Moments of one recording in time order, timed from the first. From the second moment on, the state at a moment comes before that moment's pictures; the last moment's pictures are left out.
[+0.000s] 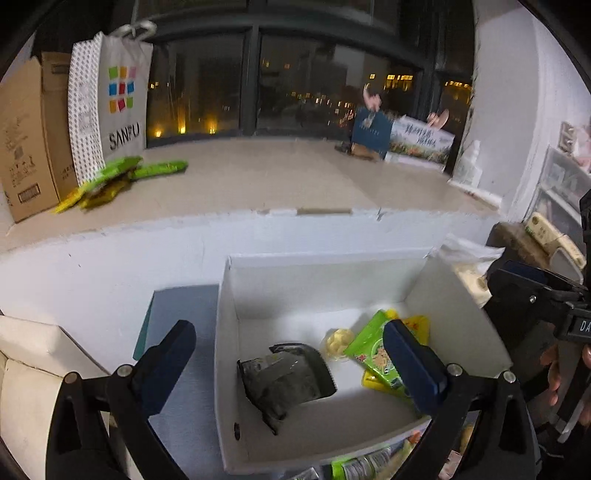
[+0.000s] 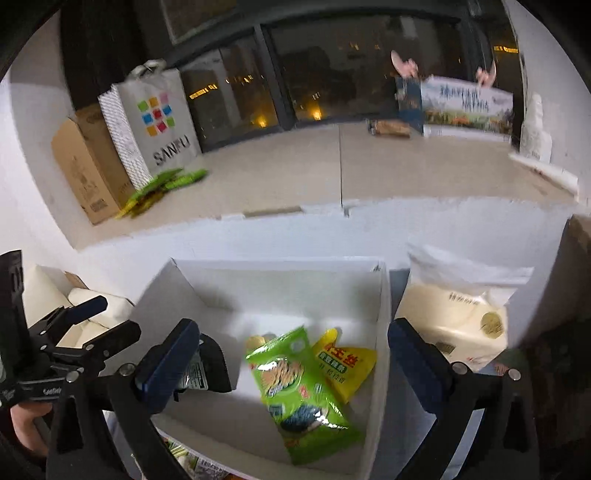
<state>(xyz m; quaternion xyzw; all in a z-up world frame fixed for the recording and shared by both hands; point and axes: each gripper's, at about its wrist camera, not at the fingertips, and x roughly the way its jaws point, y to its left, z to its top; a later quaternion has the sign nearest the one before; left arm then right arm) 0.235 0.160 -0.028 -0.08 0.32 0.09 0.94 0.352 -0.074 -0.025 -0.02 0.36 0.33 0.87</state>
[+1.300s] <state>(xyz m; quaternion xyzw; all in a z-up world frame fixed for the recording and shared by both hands) -0.016 0.049 -0.030 -0.12 0.23 0.04 0.97 0.118 -0.160 -0.105 -0.11 0.31 0.39 0.86</state>
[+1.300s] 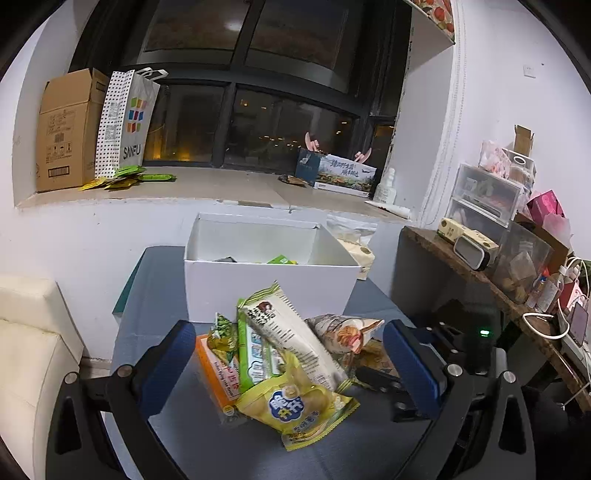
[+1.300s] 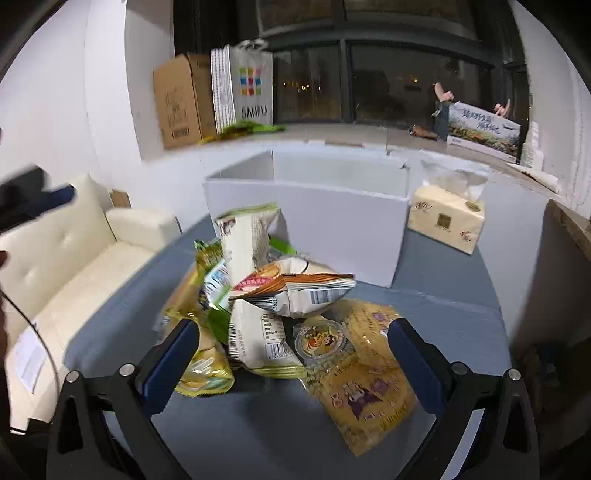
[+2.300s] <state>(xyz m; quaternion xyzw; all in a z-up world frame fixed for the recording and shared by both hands) 0.032 0.051 -0.071 -0.17 0.30 0.01 0.94 0.176 -0.162 -0.079 0.00 0.26 0.40 0.88</state>
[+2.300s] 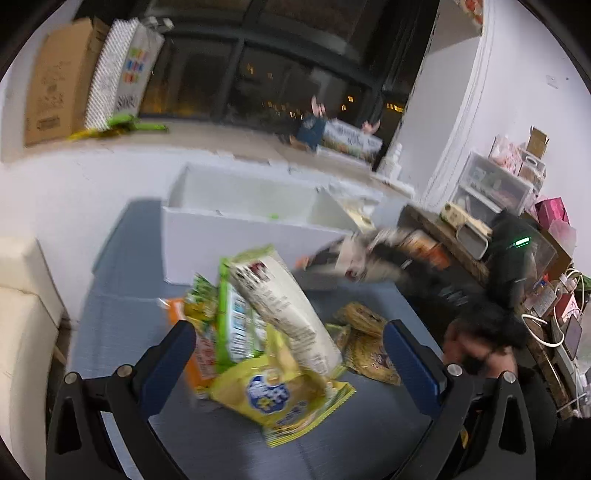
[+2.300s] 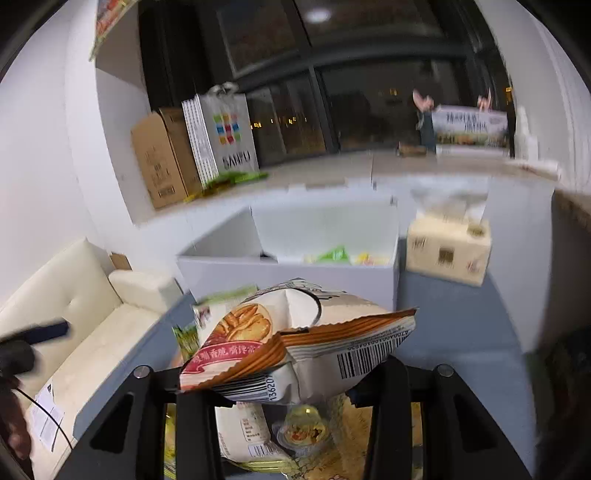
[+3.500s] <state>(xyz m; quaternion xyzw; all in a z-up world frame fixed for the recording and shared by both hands) 0.101 0.061 -0.026 -0.21 0.23 -0.02 0.95 0.114 -0.264 -0.031 0.07 0.22 0.39 0.89</state>
